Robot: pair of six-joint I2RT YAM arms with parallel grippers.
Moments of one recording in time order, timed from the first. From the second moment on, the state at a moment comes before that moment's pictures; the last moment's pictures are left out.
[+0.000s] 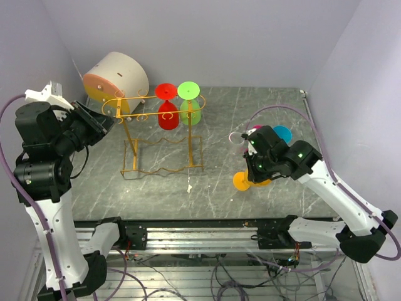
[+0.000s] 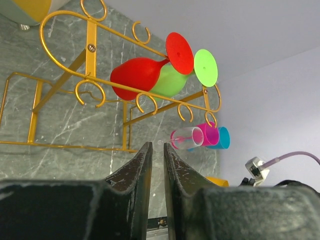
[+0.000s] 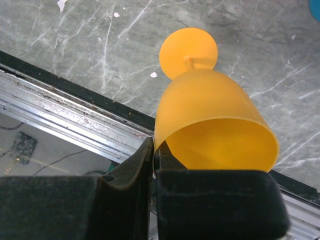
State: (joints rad) left arm 0.15 0.97 1.68 -1.05 0.40 -0.65; right arm 0.76 1.11 1.29 -1.26 0.08 0.33
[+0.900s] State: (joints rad) left arm 0.15 0.90 1.59 -1.07 0.38 -0.64; right arm 0.88 1.32 1.25 -1.09 0.13 0.34
